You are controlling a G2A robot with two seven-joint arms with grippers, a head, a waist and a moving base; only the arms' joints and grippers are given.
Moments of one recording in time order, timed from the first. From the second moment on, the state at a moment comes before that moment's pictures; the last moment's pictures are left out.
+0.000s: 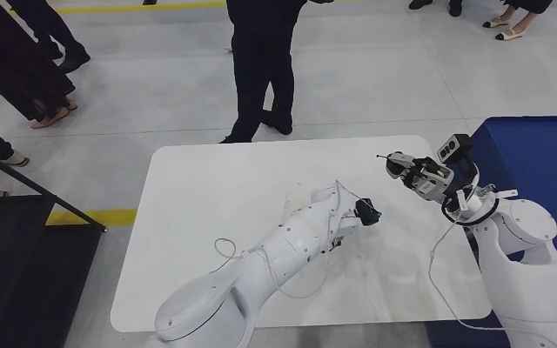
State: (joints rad) left arm 0.42 -1.95 -0.47 -0.60 1.10 -0.45 -1.14; right arm -1.28 -1.02 1.69 -1.71 0.63 0.25 0.87
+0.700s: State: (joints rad) left arm 0.51 -1.89 -0.47 -0.91 1.28 -0.33 -1.21; right arm -1.18 -0.99 1.86 -1.62 0.77 0.43 0.92
